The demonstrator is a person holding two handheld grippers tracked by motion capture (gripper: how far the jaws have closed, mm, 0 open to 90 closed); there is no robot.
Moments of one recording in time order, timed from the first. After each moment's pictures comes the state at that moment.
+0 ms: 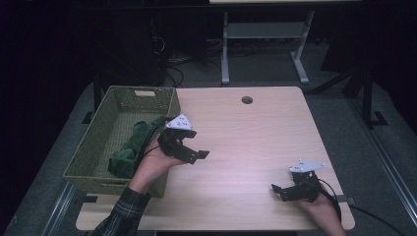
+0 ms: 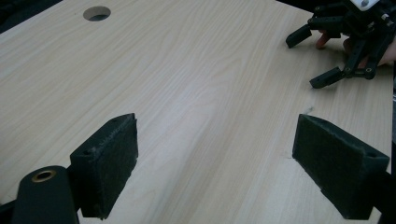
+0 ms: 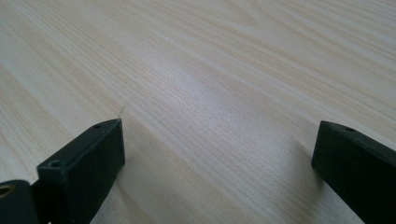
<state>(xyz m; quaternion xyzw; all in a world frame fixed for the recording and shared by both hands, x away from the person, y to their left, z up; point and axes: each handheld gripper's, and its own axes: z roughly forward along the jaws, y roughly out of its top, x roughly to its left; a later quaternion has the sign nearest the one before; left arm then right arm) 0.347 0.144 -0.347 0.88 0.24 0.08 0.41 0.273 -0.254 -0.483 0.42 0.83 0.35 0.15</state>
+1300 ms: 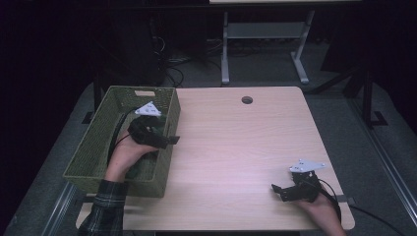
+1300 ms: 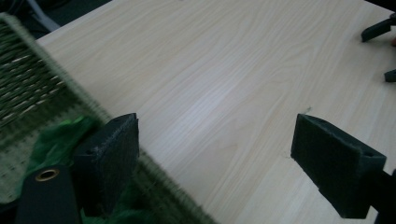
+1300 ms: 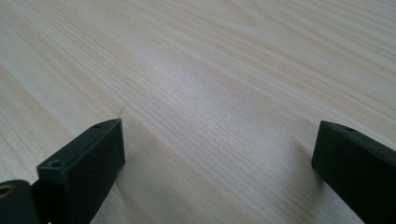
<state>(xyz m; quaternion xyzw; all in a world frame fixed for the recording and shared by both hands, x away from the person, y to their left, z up) 0.373 0.225 -0.337 0.86 0.31 0.12 0.39 0.273 -0.254 -0.483 0.42 0.83 0.35 0.15</state>
